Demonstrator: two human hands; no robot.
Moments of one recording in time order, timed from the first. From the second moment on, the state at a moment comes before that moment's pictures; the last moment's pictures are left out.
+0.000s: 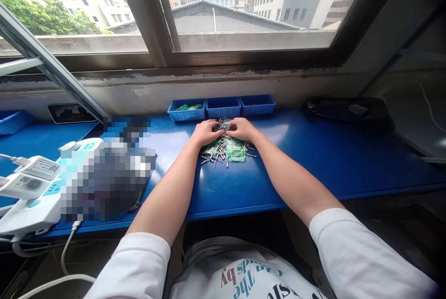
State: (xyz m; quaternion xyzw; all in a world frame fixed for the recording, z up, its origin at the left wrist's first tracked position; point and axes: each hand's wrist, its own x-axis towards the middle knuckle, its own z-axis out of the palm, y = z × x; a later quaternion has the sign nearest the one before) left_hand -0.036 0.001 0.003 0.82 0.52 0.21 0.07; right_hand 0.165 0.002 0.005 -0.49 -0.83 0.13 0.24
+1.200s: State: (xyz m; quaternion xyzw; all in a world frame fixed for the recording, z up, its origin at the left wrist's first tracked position) left_hand -0.035 -0.002 0.008 0.82 0.52 0.22 0.11; right_hand 0.168 0.000 0.014 -0.50 -0.81 0.20 0.25
